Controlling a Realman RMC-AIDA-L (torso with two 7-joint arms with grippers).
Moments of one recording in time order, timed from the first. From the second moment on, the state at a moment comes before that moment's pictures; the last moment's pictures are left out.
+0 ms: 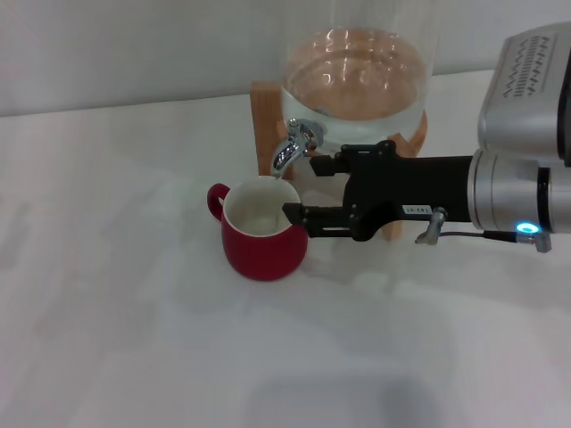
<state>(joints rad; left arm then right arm) -0.01 -2.08 1.10 1.06 -2.19 -1.13 1.82 0.11 2.01 1.52 1.60 -1.80 0.96 -1.14</state>
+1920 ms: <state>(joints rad) -0.01 -2.08 0.79 0.81 -2.12 -1.37 1.94 0.06 2.01 1.66 1.55 -1.69 1.02 -1.25</state>
